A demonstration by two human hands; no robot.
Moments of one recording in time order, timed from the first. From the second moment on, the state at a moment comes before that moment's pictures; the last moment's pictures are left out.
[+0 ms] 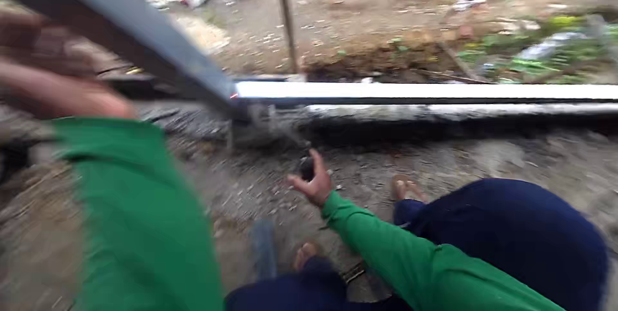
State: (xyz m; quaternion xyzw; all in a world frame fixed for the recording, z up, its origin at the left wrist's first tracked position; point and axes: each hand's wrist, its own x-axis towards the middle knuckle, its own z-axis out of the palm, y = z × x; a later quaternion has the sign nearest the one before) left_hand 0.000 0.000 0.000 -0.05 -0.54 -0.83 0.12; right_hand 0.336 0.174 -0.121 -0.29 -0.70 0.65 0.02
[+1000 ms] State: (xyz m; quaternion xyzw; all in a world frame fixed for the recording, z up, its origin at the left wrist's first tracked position) left_hand 0.199 0.058 -0.100 -0.02 -0.69 -0.42 -0.59; right_hand 0.304 0.162 -0.157 -0.23 -0.76 0.60 -0.05
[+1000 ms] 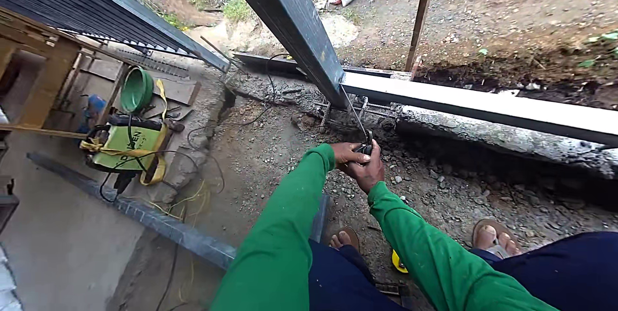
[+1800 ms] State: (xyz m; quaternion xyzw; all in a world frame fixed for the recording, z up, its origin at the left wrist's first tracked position) left_hand 0.192 0.048 -0.125 -0.05 -0.69 -0.43 -0.58; right_hand 0.297 0.158 -0.164 -0.24 -0.76 0.60 -0.04
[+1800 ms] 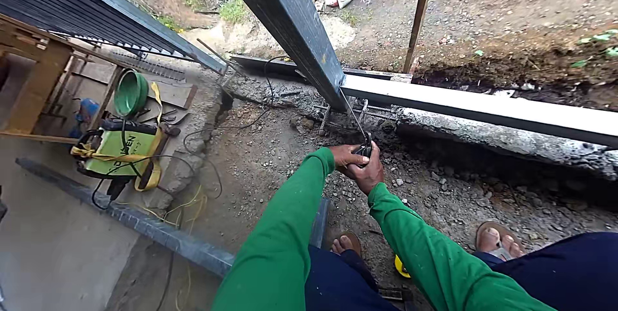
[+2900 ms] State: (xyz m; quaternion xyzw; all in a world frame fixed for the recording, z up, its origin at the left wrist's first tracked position) left_hand 0.200 0.061 -0.107 -0.05 -0.76 -0.36 -0.55; right_hand 0.303 0.161 -0.157 -0.25 -0.71 0.65 -0.05
